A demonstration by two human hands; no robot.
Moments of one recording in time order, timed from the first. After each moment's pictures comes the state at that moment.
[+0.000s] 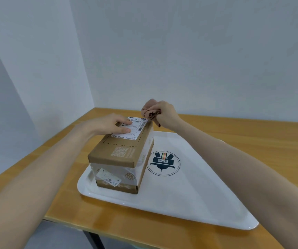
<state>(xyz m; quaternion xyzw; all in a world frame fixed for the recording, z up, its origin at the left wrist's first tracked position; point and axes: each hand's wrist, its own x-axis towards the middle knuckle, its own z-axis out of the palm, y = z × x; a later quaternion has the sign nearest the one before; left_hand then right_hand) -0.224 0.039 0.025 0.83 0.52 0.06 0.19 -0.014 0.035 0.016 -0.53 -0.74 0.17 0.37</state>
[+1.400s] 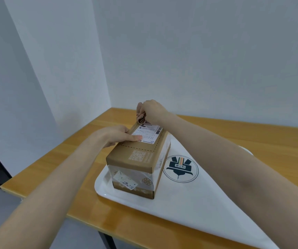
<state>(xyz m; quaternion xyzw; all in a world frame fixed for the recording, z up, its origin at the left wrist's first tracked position) -0.247 0.027 0.011 0.63 0.63 0.14 0.45 -0.094 0.085 0.032 -0.52 -0.84 0.01 0.17</state>
